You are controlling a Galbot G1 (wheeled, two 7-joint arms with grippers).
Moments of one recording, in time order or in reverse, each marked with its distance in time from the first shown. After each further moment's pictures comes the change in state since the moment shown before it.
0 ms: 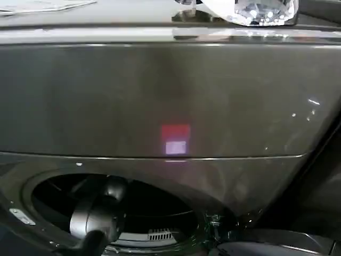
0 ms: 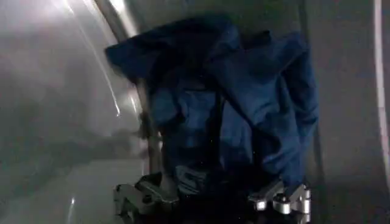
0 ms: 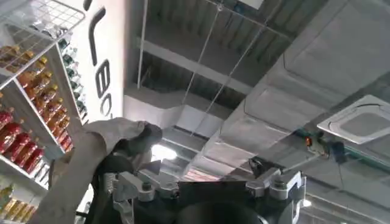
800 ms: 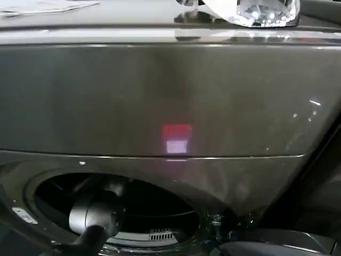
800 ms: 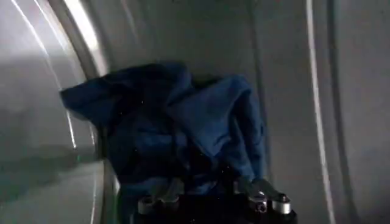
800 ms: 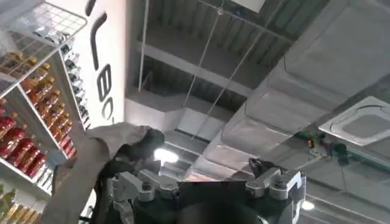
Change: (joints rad) left arm 0.001 0.000 0.005 0.071 -0.161 -0.044 0.098; right arm -0.007 0.006 0.012 0.016 0.006 -0.001 0.001
